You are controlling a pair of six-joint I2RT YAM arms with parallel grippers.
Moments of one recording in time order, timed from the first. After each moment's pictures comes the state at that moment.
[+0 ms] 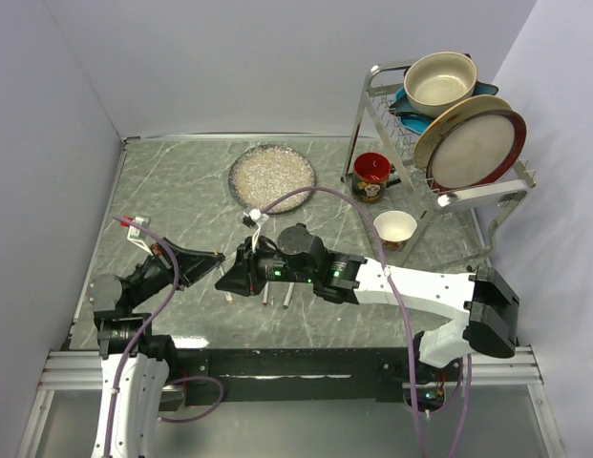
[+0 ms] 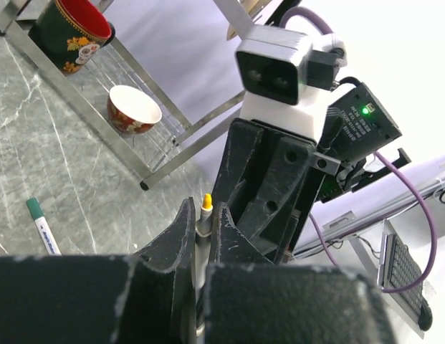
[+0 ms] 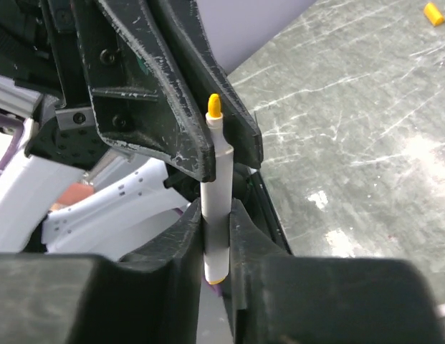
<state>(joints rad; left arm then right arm) 0.09 0.31 0.38 0.26 1.03 -1.19 1.18 1.44 1.08 0.16 -0.24 0.61</state>
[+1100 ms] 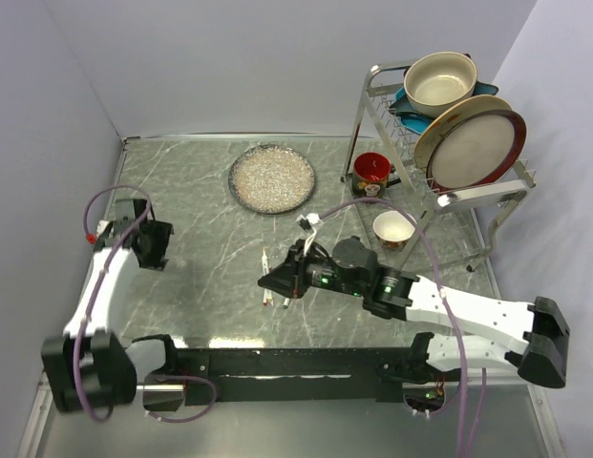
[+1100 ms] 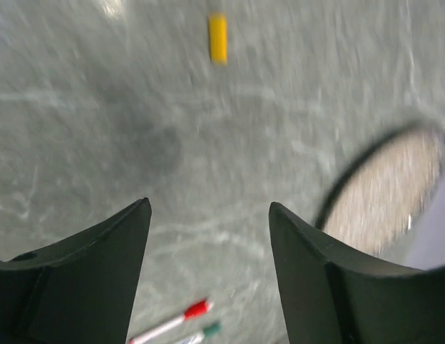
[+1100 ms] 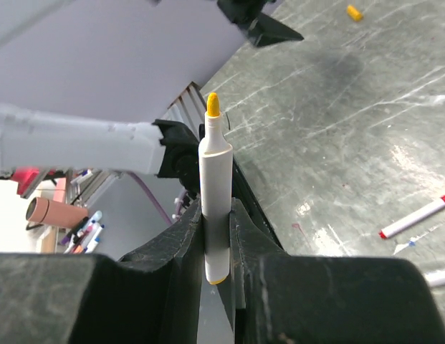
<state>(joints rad) 0.12 1.11 0.81 -0.69 -0.12 -1.28 1.11 1.09 0.80 0.13 -0.14 0.66</state>
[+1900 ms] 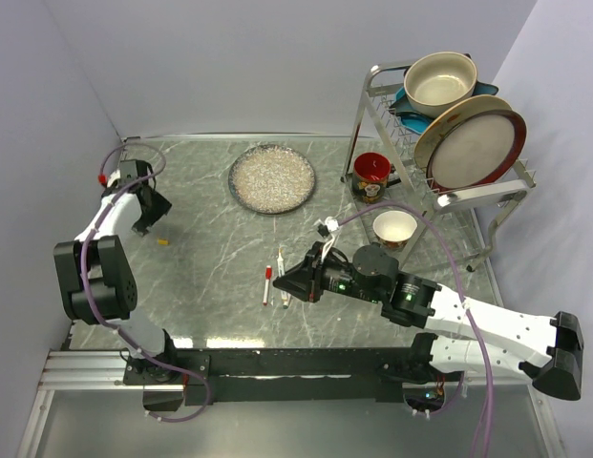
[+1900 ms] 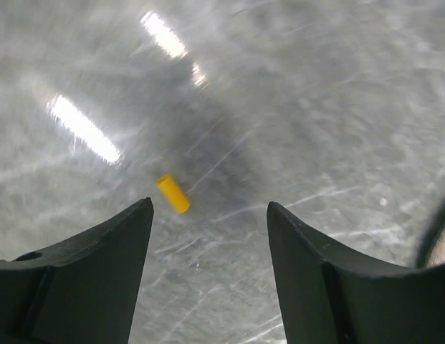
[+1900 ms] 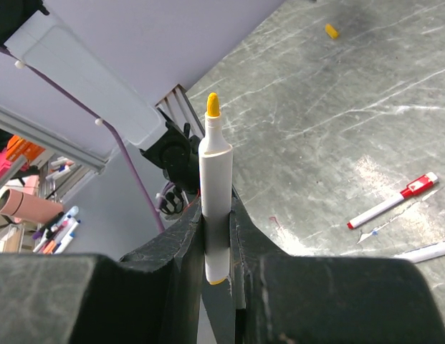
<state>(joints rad) 0.16 1.64 1.17 -0.55 -0.23 -0.73 1.11 0.94 0.74 0.06 -0.10 0.56</state>
